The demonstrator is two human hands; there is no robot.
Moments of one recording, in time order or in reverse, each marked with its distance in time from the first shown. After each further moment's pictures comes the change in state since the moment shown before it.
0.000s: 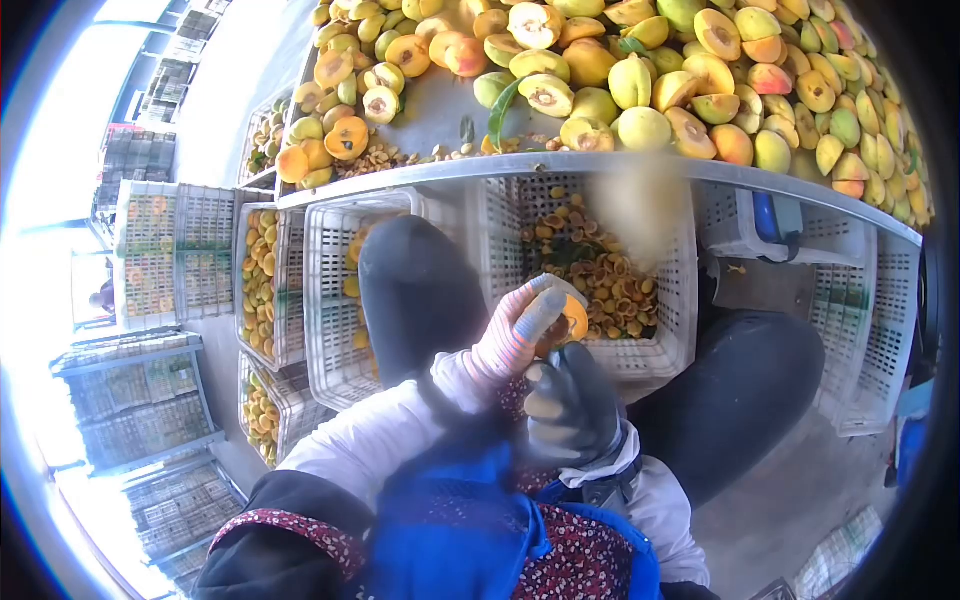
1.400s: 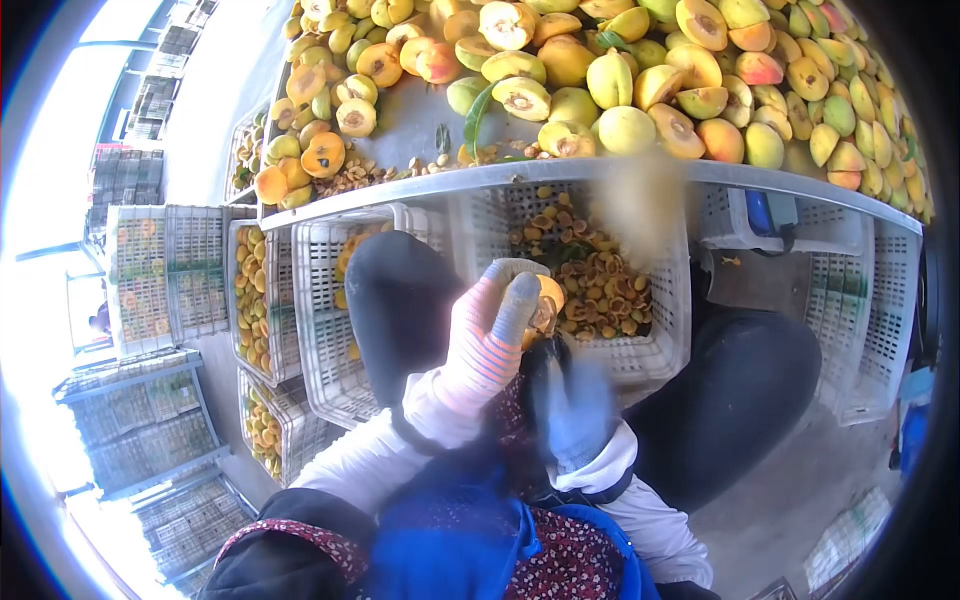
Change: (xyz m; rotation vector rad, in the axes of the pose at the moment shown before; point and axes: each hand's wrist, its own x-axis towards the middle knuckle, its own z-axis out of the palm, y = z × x) left_hand 0.003 0.030 0.020 0.157 0.268 0.275; right_hand 0.020 0.012 0.019 -2.273 1.081 -0.836
